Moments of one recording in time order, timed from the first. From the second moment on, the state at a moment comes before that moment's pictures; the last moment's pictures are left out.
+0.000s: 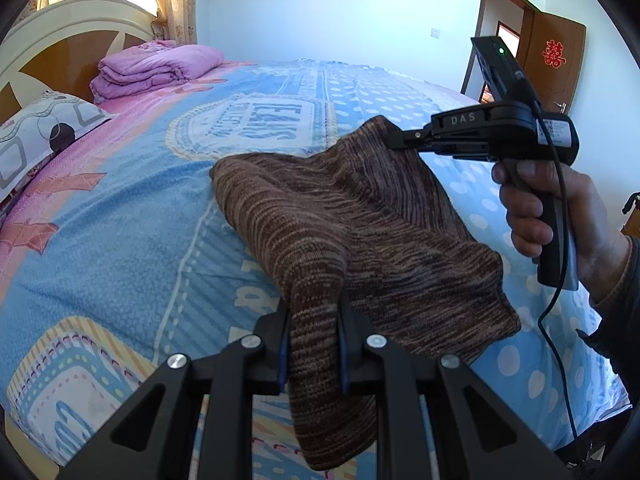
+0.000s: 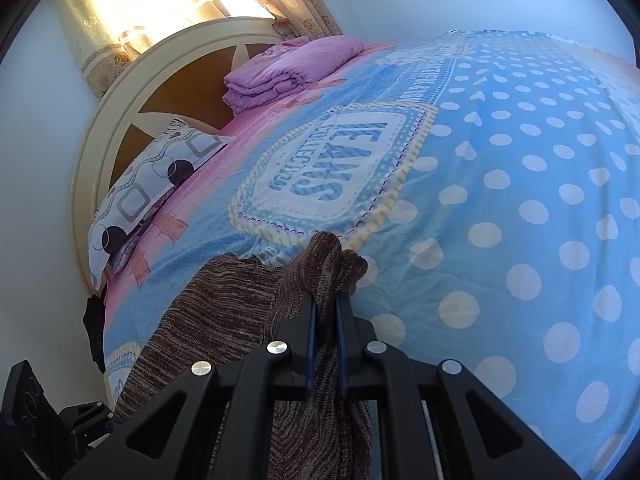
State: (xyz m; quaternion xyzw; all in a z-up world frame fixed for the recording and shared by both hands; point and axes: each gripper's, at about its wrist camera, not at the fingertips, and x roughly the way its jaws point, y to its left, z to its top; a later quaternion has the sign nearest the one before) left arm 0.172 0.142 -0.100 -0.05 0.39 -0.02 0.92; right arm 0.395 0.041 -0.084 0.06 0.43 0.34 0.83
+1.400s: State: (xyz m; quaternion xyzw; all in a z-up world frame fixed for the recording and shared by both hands) left arm 0.157 0.148 -0.114 -0.05 0.39 0.03 0.92; right arm 0.378 0.013 -0.115 0.09 0.46 0.32 0.82
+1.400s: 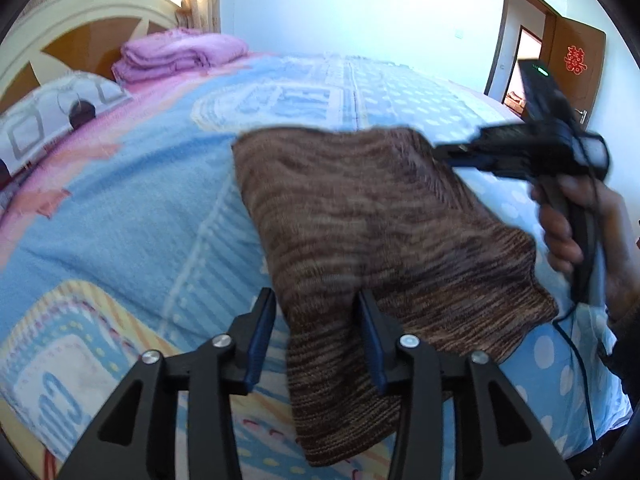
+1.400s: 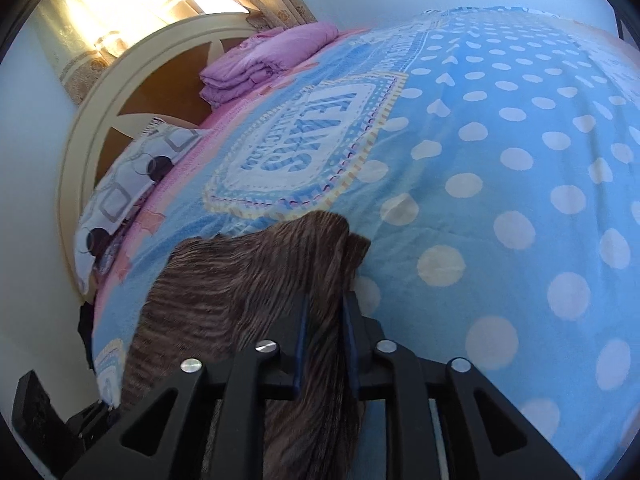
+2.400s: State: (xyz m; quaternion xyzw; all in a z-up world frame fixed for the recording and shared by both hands) left arm 0.169 0.155 -0.104 0.02 0.34 0.11 0.93; right arm 0.269 -0.014 -0.086 0.00 0.40 0.30 0.87
